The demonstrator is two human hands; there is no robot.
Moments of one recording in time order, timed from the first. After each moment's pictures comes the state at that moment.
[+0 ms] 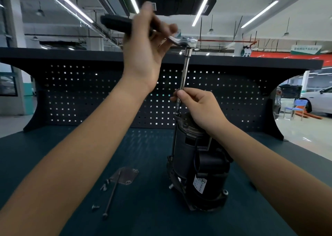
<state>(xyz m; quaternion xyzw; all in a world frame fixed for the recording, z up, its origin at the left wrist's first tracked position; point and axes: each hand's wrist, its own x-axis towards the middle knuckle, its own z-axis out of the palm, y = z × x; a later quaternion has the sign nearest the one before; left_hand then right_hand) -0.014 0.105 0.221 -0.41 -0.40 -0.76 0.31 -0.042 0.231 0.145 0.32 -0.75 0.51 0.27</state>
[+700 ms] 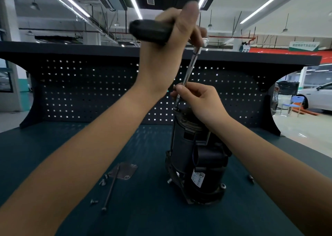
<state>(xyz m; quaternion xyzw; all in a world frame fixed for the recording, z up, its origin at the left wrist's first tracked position) 0.002 0.128 0.205 -0.47 -0.51 -0.60 0.39 -0.042 0.231 0.144 0.32 -0.73 0.54 0.28</state>
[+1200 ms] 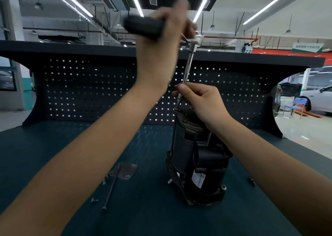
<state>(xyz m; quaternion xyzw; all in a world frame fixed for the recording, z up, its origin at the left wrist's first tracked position) 0.001 0.128 0.204 -0.42 -0.48 -0.62 0.46 -0.048 0.233 0.144 0.33 -0.71 0.56 0.27</state>
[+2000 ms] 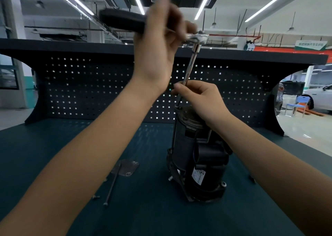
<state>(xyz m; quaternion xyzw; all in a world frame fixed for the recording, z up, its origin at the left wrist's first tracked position) 0.007 0.126 0.204 -0.45 -0.43 -0.70 0.35 -0.047 0.232 0.144 0.32 -0.70 0.59 0.24</state>
